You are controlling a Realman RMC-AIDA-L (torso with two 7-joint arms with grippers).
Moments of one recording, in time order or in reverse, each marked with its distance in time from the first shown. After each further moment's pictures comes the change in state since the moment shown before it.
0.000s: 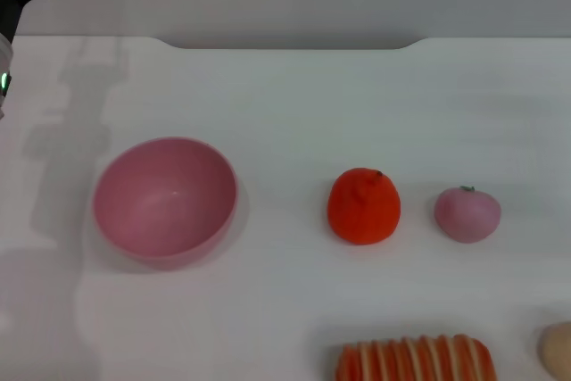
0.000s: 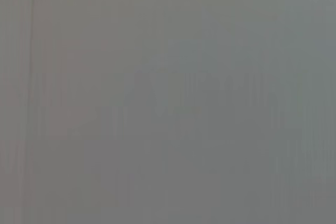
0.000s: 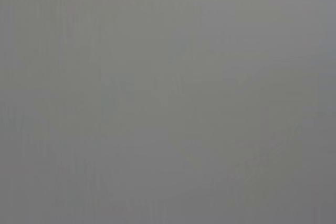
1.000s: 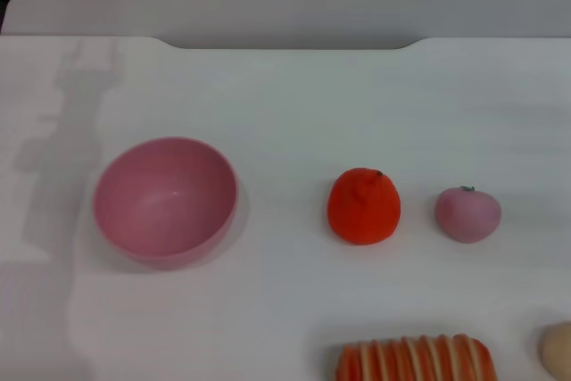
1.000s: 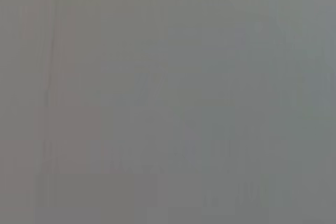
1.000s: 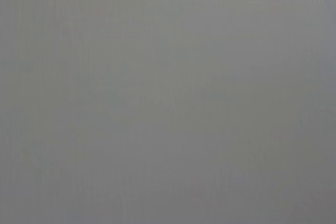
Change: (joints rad) left arm 0.043 -0.005 0.012 0.012 0.003 0.116 -0.010; right arm -0.036 -0.002 0.012 -0.014 0.001 -0.015 -0.001
